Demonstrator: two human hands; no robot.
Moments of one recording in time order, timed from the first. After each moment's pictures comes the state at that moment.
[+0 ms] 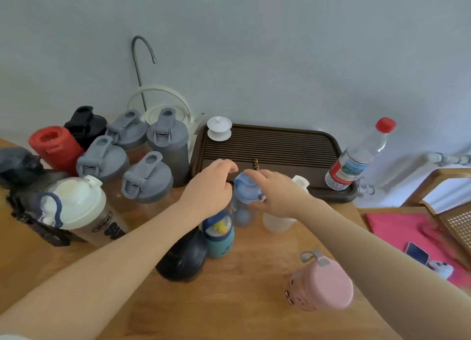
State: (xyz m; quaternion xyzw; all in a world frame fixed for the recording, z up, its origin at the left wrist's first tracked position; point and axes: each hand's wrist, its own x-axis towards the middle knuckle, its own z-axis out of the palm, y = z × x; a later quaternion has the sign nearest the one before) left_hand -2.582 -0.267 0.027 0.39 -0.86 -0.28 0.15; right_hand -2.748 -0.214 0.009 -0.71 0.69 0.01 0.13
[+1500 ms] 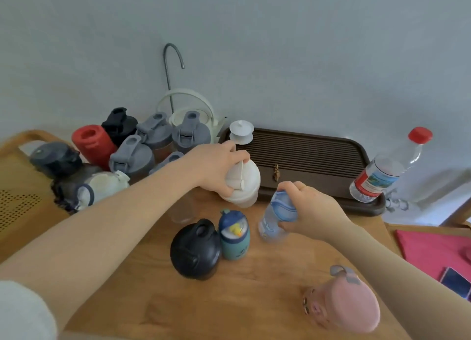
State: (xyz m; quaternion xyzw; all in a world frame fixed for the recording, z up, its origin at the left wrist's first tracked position) left_hand -2.569 -0.318 0.064 0.31 -0.94 -0.03 -0.10; right_hand -2.755 -0.184 0.014 -0.69 0.72 -0.02 0.09
